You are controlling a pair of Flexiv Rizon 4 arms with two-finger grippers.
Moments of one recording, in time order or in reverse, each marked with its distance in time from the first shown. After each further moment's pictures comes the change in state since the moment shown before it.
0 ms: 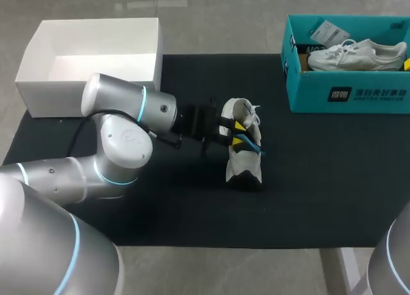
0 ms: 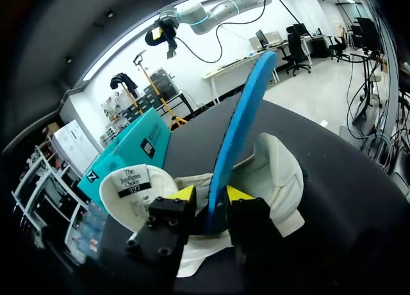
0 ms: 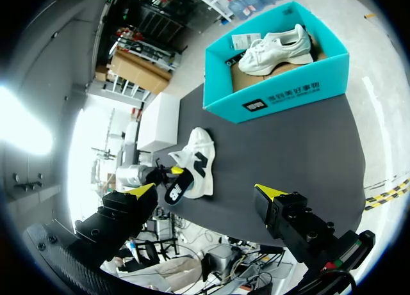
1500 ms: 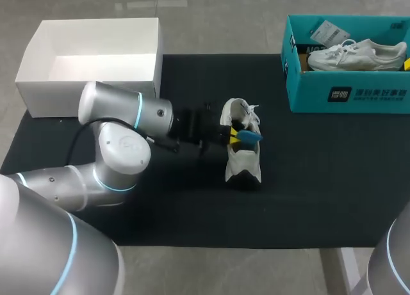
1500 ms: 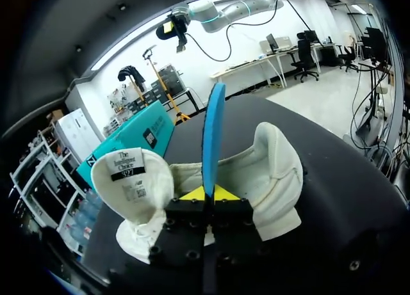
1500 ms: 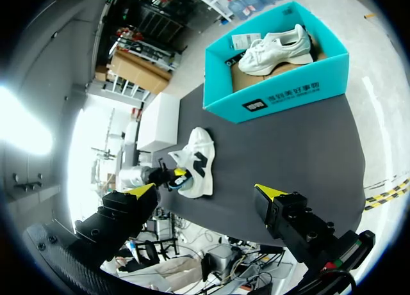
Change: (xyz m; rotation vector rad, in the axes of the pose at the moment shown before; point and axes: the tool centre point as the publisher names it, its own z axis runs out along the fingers) left arm 0.007 0.018 0.000 -0.008 -0.035 -0.084; right arm 0.000 0.000 0.000 0.000 -0.001 0.000
